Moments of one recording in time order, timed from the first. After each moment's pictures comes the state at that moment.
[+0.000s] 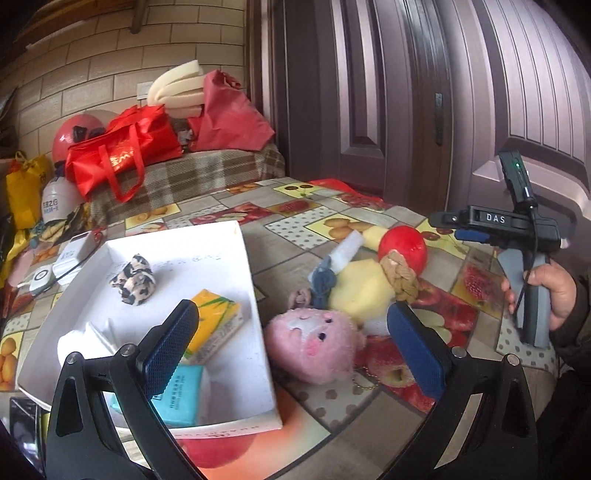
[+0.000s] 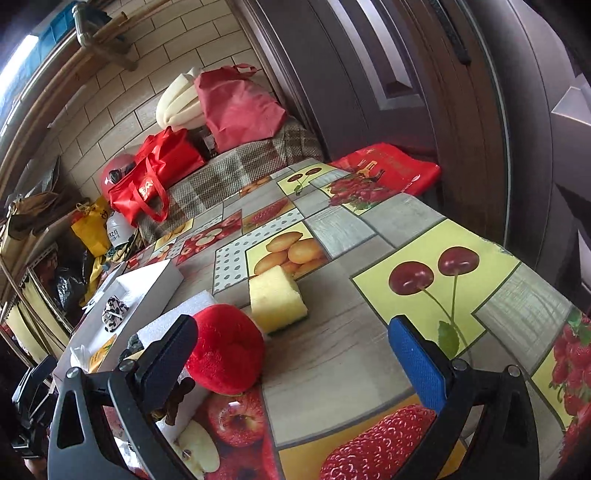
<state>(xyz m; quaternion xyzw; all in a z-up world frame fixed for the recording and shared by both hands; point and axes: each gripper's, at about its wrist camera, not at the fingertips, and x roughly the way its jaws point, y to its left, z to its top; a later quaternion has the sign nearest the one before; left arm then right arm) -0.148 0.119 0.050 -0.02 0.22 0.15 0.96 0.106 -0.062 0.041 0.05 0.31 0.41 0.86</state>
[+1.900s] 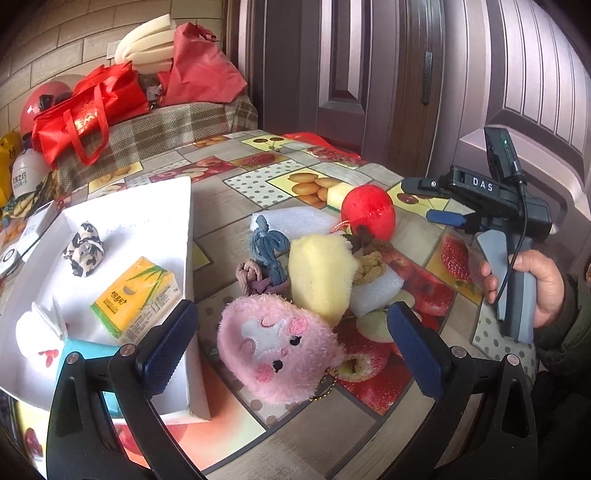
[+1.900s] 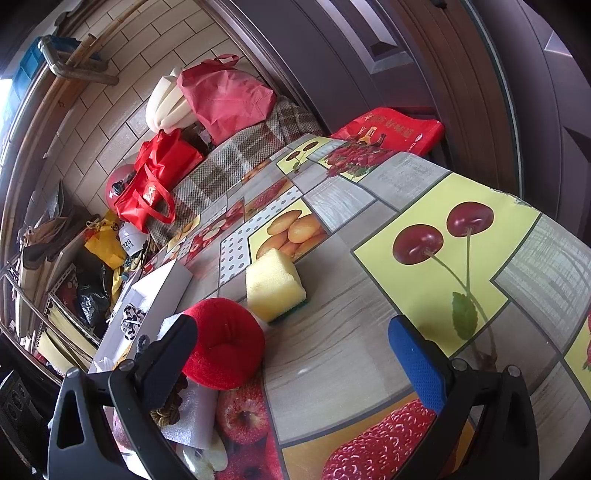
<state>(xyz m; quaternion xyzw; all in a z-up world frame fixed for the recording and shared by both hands) -0.107 0.100 0.041 -0.04 0.32 0.11 0.94 0.130 -0.074 0.023 0.11 0.37 0.43 0.82</state>
